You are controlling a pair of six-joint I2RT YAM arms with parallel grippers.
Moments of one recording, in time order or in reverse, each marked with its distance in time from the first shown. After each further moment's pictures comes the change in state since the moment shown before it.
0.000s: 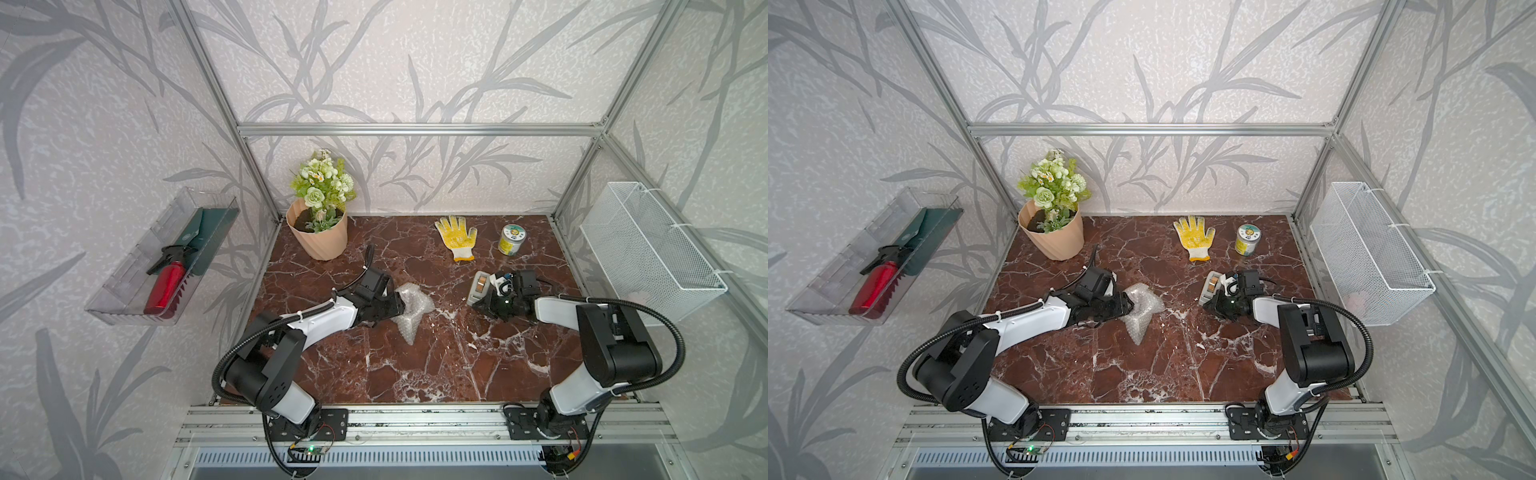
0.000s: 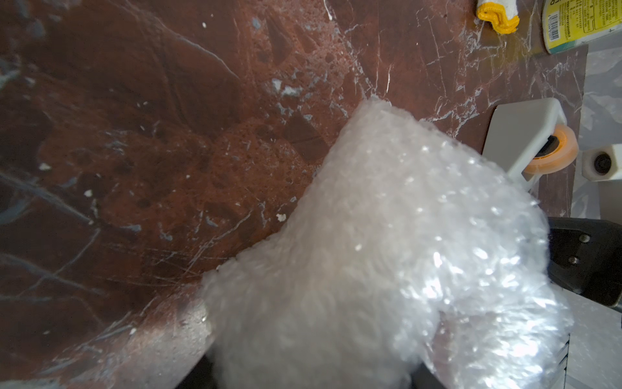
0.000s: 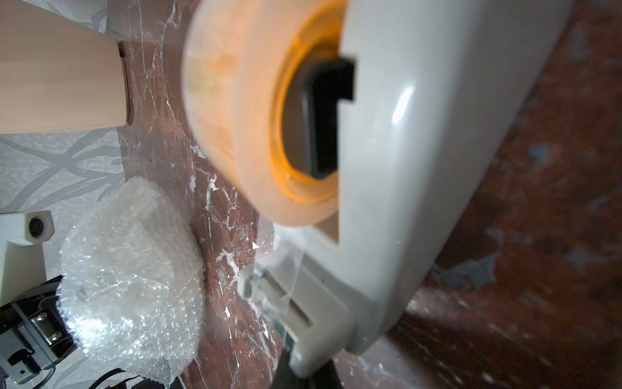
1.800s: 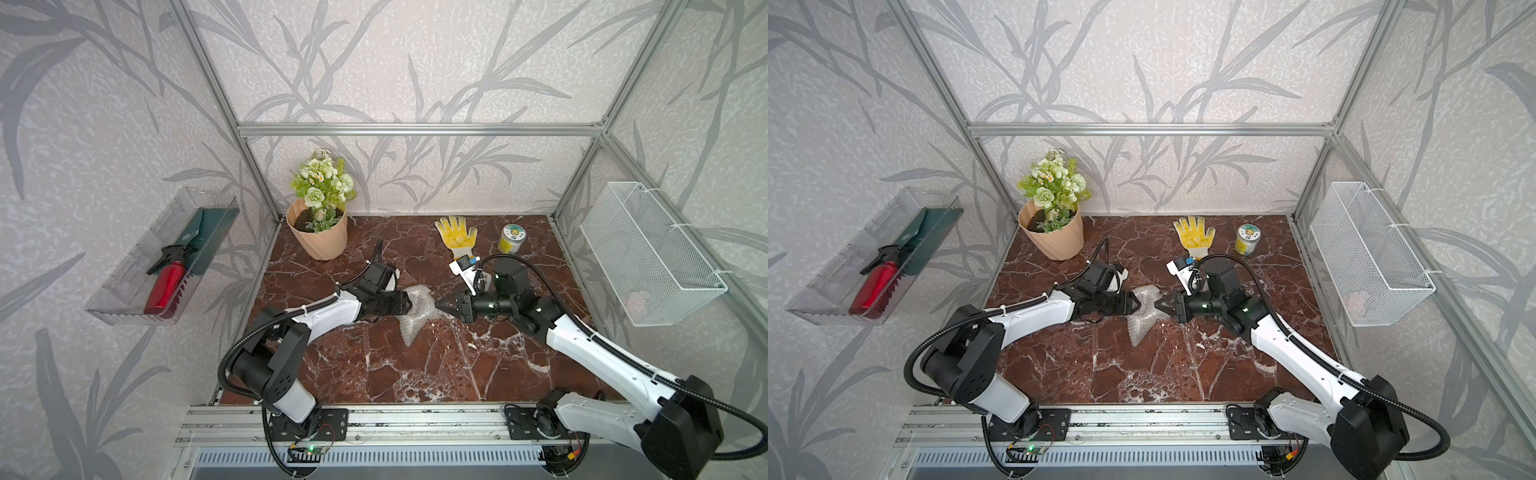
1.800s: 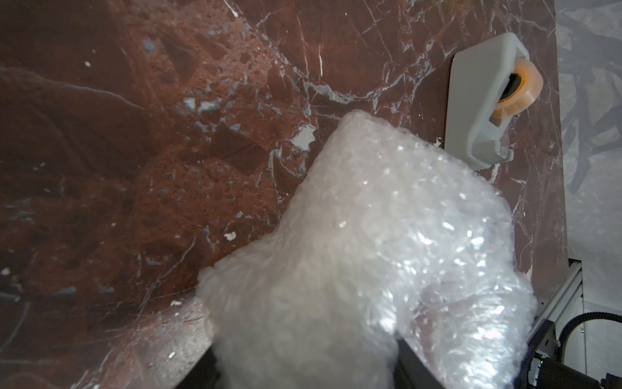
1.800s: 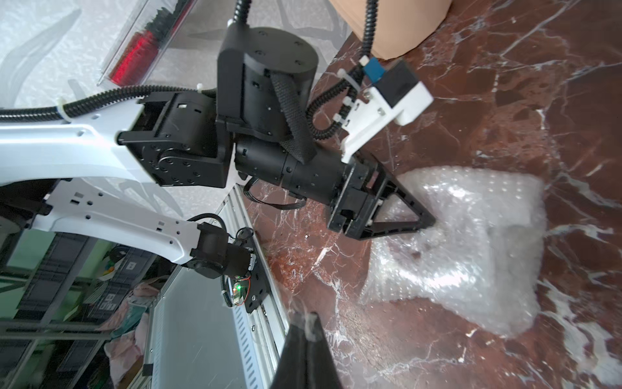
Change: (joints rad) left arm 0.000 0.051 0.074 -0.018 0.113 0.227; right arm 0.476 -0.461 0.154 -0.101 -0.119 -0.093
